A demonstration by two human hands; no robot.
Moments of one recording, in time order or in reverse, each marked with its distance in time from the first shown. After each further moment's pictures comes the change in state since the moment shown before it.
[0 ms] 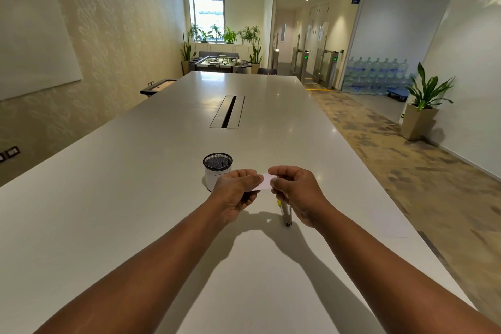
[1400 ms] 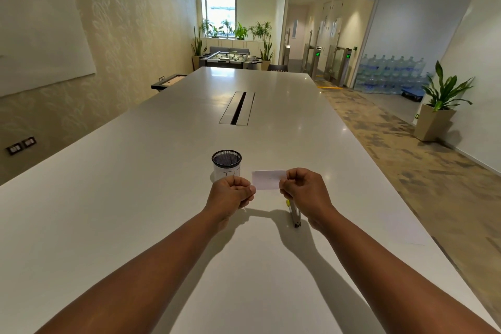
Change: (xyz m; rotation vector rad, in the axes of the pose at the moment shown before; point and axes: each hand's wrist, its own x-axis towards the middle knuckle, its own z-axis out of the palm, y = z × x) left_hand 0.021 -0.024 -0.044 0.272 0.040 0.202; right_hand 0.016 0.021 0.000 -0.239 0.118 -0.102
